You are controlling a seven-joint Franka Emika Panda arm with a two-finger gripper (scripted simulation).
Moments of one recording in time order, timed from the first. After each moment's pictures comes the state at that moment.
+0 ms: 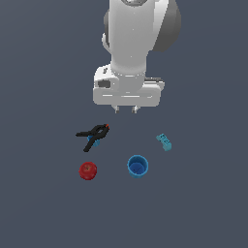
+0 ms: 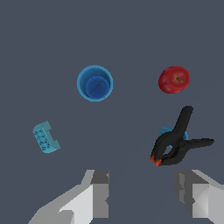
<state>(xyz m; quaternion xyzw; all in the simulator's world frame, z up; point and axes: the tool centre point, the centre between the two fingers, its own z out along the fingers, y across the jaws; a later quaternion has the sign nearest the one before) -0.007 0.006 0.293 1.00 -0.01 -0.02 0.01</state>
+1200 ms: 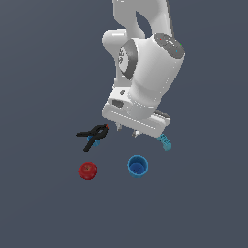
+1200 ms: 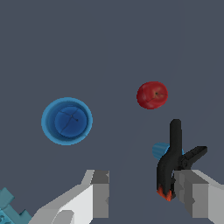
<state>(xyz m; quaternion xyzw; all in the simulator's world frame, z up) 0.042 0.011 0.237 0.98 -0.13 0.04 0.13</state>
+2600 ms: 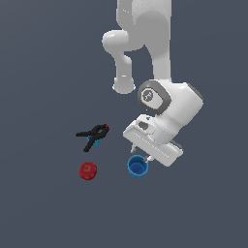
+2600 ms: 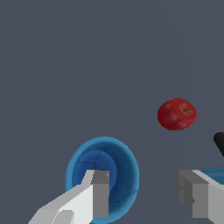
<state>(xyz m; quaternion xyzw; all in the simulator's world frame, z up) 0.096 0.060 0.153 0.93 -0.22 0.19 0.20</state>
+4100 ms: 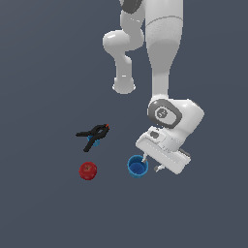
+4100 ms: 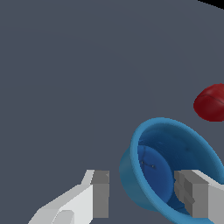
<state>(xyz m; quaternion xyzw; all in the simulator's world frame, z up) 0.109 0.110 0.090 0.91 -0.24 0.28 0.18</state>
